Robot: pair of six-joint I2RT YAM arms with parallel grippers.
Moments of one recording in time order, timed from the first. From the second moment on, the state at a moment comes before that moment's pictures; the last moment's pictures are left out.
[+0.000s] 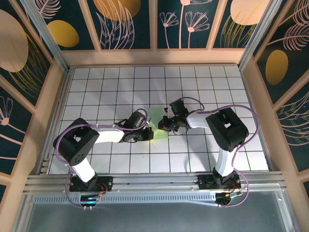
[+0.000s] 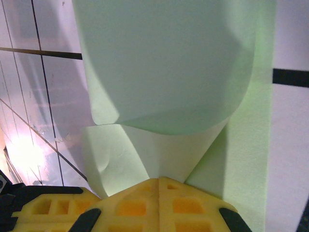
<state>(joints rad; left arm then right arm) -0.73 1.71 0.71 0.07 0.33 -0.71 0.59 1.84 0.88 -0.02 -0.55 0.70</state>
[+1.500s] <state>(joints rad) -0.75 1.72 0.71 0.11 0.27 -0.70 0.57 1.90 0.95 -0.01 -0.54 0.62</state>
